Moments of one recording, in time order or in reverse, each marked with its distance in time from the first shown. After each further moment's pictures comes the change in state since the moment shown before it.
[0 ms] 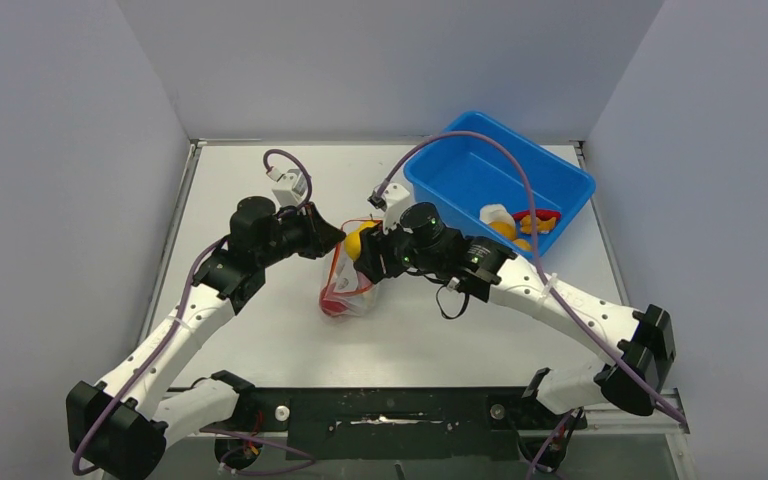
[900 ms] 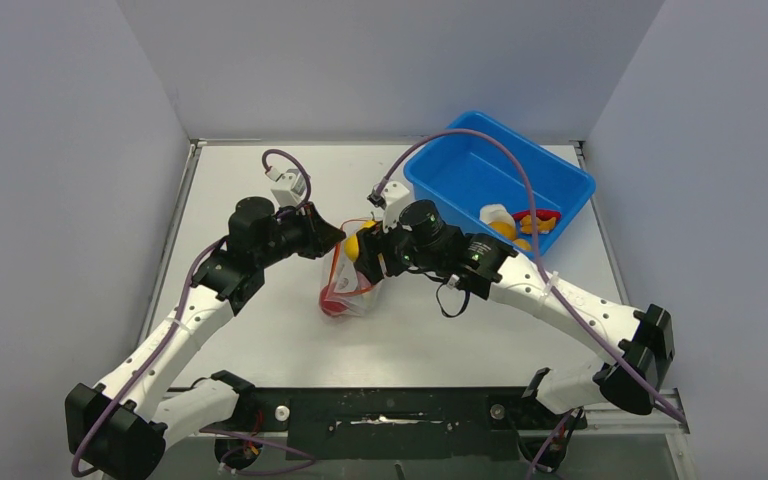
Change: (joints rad) left arm 0.000 -0.009 0.000 0.001 0.000 0.000; right arm 0.000 0.013 0.033 -0.050 0.012 -0.012
